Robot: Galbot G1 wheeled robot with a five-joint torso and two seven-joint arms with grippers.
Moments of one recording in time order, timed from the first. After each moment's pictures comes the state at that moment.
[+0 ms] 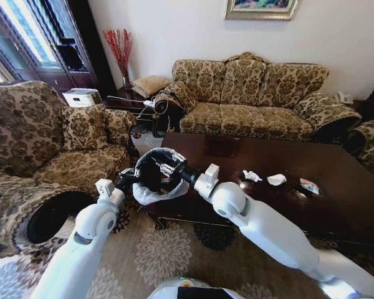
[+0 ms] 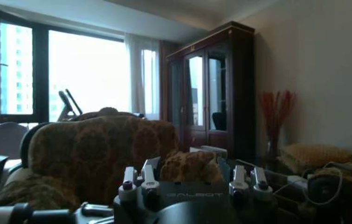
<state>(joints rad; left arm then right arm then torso) 1.28 -1.12 -0.62 -2.19 -0.52 0.44 -0.06 -0.53 1.03 -0.27 2.07 0.74 -0.24 0.14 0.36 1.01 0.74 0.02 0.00</state>
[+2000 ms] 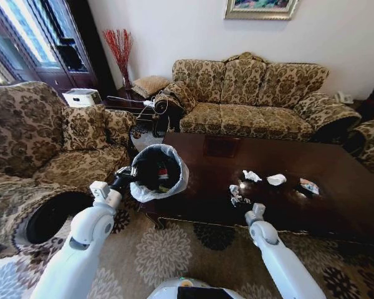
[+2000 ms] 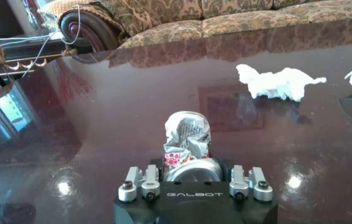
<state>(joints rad) 1.31 -1.14 -0.65 -2.24 -0.49 0.41 -0.05 -1.14 1.16 0.38 1.51 0.58 -0.18 0.08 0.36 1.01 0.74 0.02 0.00</state>
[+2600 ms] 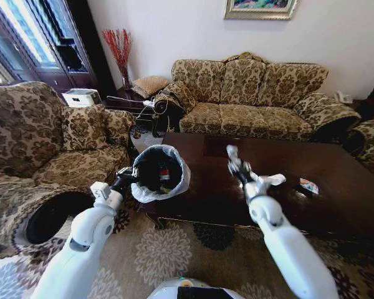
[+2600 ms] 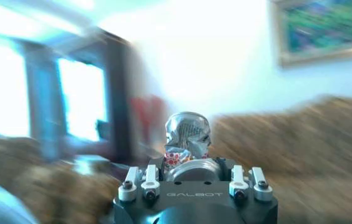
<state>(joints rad) 1.31 -1.14 -0.63 -2.24 -0.48 0.41 -0.05 -0.81 0.97 0.19 2.09 0.75 -0.25 0.18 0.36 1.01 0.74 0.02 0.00</state>
